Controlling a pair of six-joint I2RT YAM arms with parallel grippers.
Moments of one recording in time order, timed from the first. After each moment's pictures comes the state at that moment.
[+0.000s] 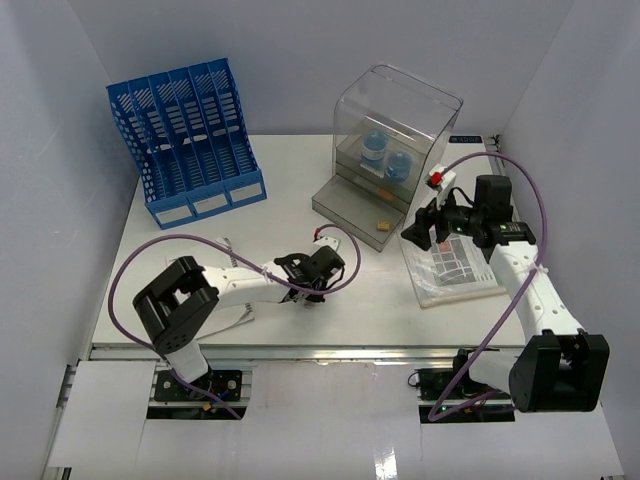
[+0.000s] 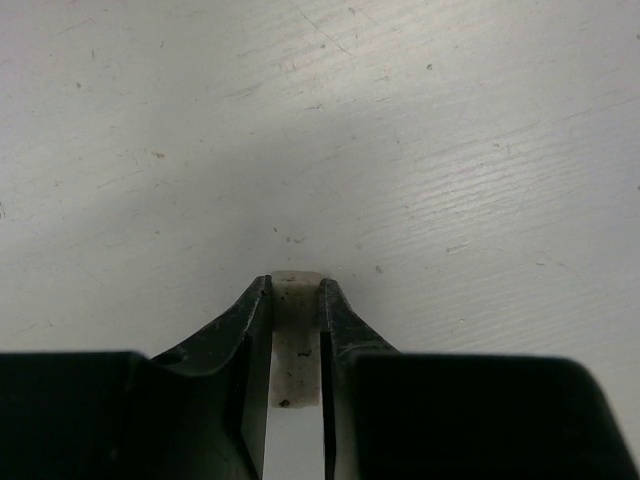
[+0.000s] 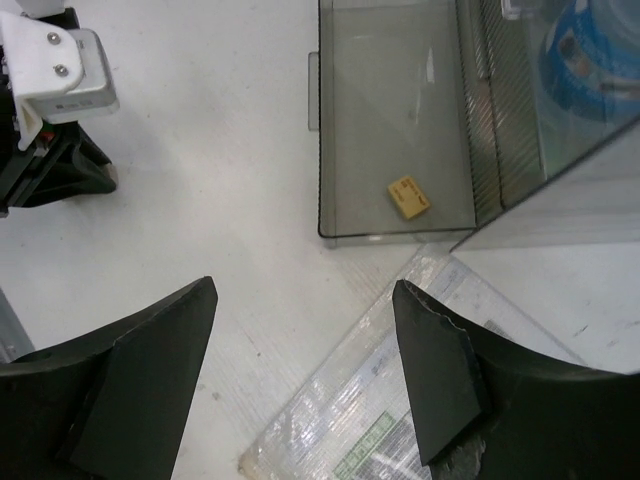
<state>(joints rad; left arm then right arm) -0.98 1.68 0.94 -0.32 -0.35 -0.51 0.06 1.18 0.94 -0.41 -0.80 -0.43</state>
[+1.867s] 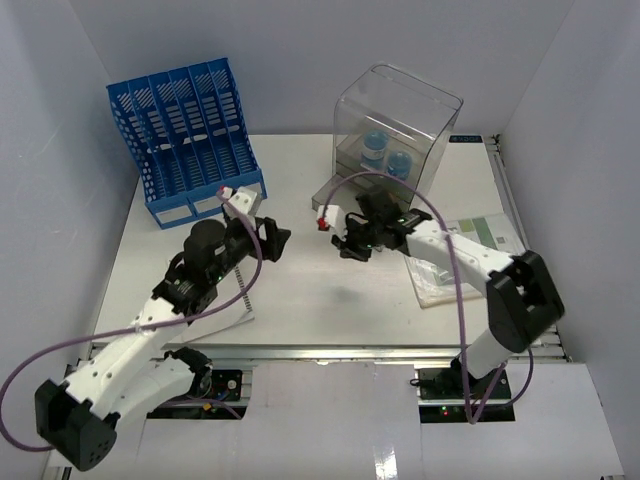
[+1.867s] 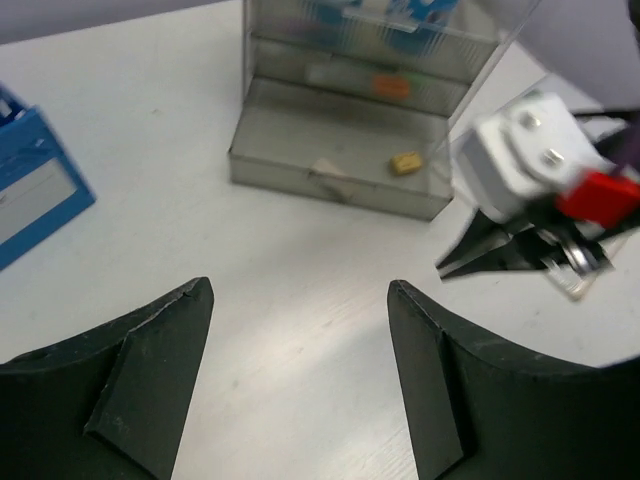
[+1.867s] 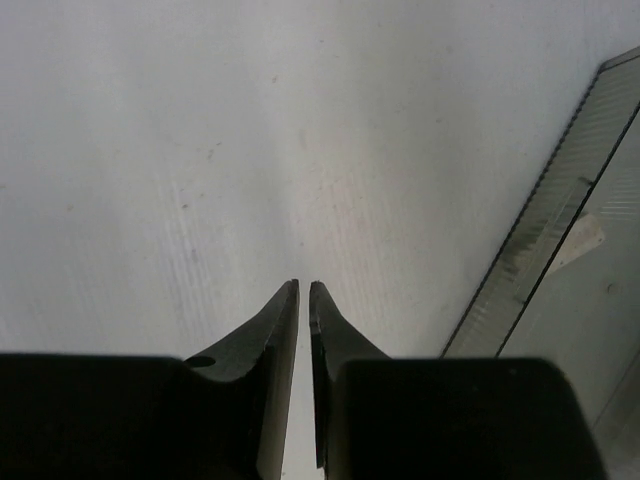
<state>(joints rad) -0.56 0.90 0.74 -0.02 0.03 -0.14 0.66 1.52 1.08 -0.44 -0.44 -0.63</state>
